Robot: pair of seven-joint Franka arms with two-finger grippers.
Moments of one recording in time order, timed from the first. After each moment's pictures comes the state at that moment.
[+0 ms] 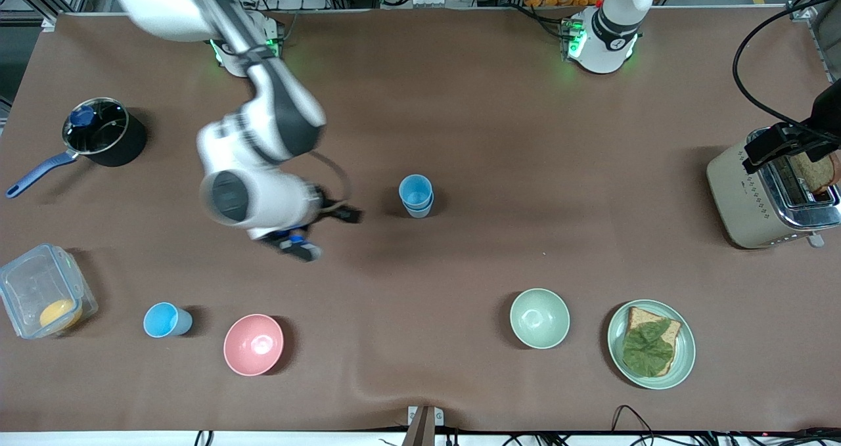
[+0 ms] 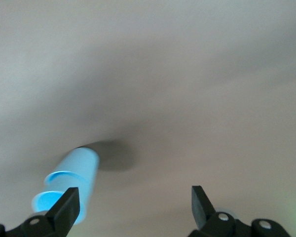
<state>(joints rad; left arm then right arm) 0.03 0.07 -0.09 -1.44 0.07 1.58 -0.22 0.32 0.50 0.05 -1.47 0.28 1.74 0.62</state>
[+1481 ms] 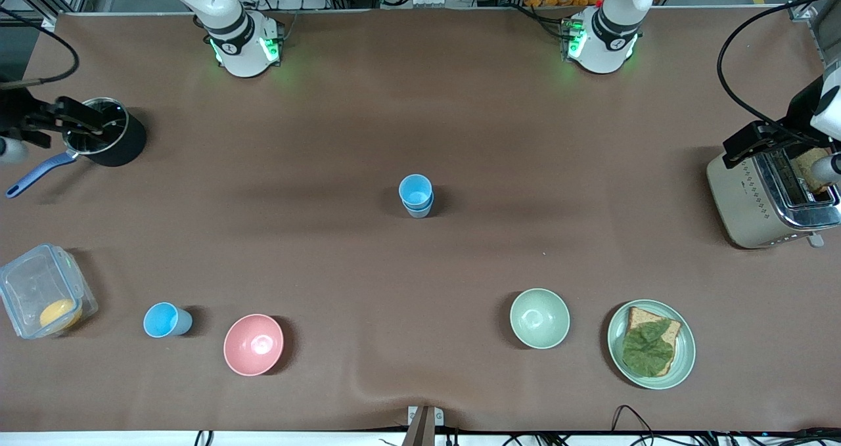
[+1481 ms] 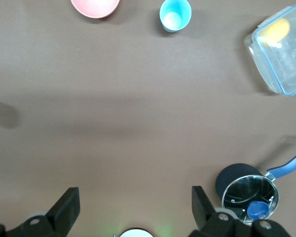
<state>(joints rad) 0.03 0.08 -0.12 -1.44 0.07 1.54 -0.22 0.04 0.05 -0.09 -1.47 0.02 1.40 -0.11</state>
